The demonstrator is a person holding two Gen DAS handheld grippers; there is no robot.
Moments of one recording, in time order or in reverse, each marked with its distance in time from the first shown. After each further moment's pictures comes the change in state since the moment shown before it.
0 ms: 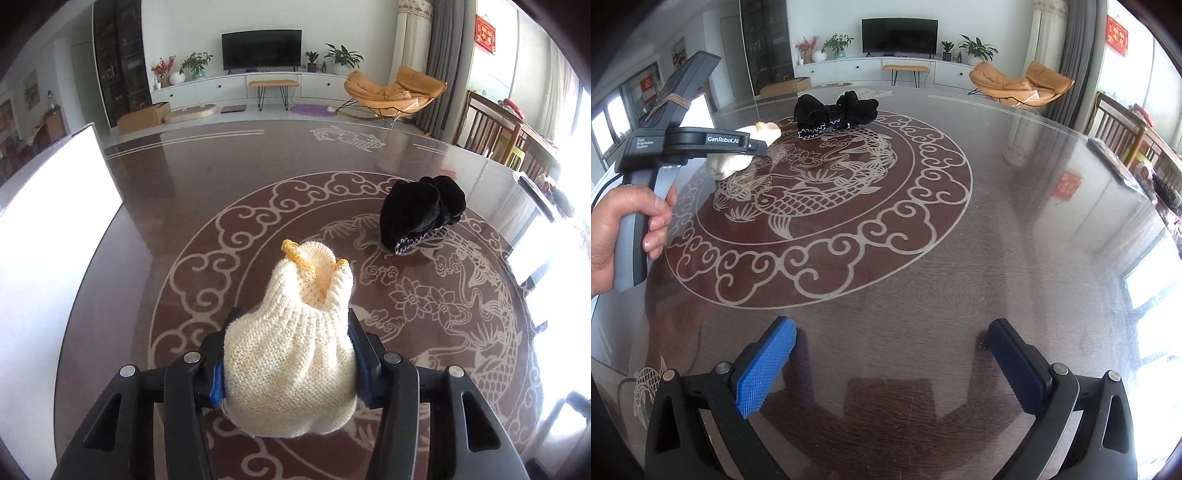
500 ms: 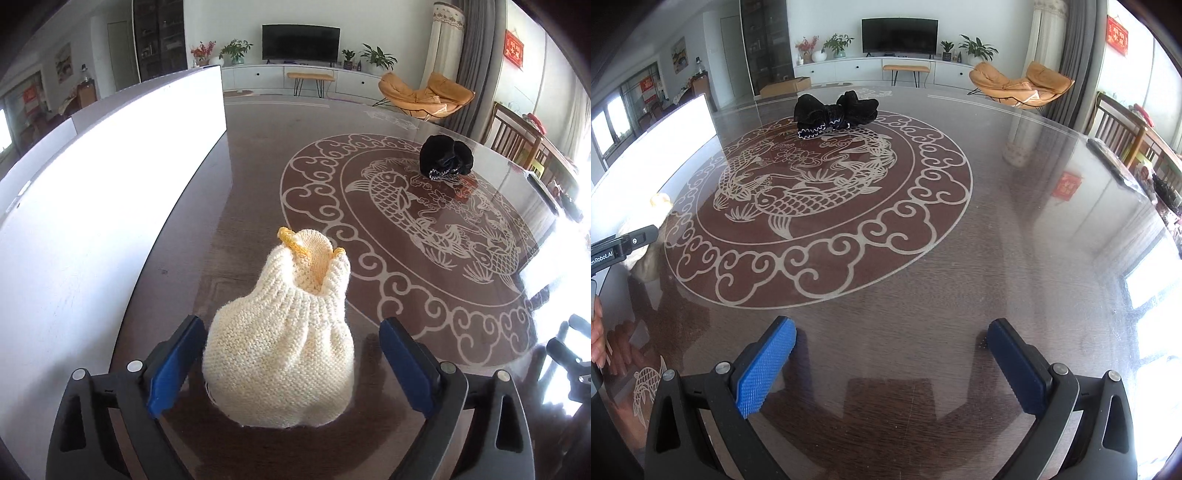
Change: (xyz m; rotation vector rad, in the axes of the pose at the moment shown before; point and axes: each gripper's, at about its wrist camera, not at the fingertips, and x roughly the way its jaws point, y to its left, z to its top) left arm -0.065 0.051 -0.096 -0.069 0.038 0.058; right arm 0.000 0.000 0.000 0.000 0.000 0.000
